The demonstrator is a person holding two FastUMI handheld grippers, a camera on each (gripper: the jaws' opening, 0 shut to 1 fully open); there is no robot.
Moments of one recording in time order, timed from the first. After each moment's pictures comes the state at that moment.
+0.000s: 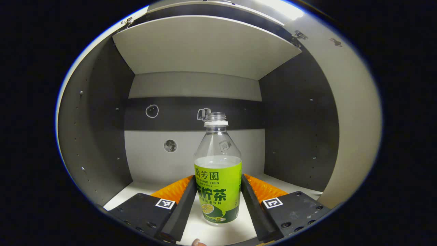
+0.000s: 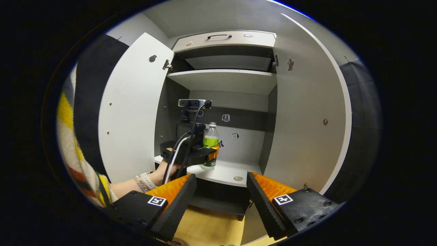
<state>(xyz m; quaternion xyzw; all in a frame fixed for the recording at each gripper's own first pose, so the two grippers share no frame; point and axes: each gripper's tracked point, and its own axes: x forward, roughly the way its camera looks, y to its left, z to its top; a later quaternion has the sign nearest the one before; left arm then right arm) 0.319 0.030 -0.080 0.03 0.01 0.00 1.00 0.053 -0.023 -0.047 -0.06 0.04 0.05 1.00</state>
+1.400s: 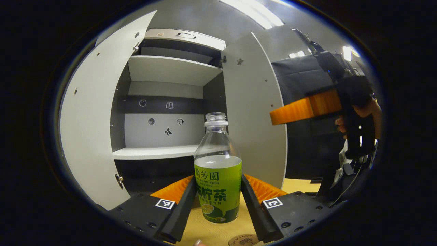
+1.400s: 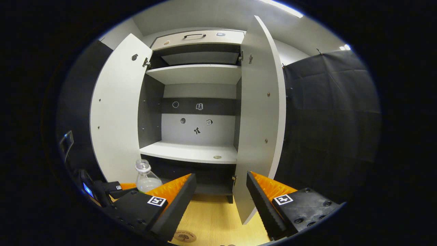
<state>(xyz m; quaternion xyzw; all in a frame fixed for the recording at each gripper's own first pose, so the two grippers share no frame) -0.015 -0.089 -0.192 0.01 0.01 -0.16 0.99 -0.031 -0.053 -0.091 -0.02 0.08 -0.08 0.99</state>
